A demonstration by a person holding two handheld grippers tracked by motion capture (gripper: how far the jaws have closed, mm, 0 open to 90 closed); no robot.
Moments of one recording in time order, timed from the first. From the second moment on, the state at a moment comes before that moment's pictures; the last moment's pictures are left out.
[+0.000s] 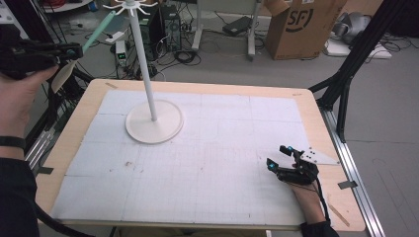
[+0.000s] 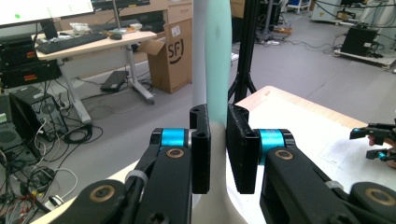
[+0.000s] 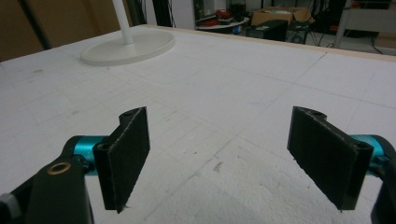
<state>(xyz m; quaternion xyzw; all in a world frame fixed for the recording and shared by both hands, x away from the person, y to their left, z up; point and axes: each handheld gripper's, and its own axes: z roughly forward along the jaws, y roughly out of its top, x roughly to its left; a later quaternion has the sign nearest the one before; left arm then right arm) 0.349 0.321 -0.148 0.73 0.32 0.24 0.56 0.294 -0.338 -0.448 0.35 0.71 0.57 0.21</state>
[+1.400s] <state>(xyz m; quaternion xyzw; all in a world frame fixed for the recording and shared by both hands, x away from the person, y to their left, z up) 0.276 0.286 -0.432 0.74 0.27 0.19 0.58 0.295 -0.338 -0.448 0.35 0.71 0.57 0.21</state>
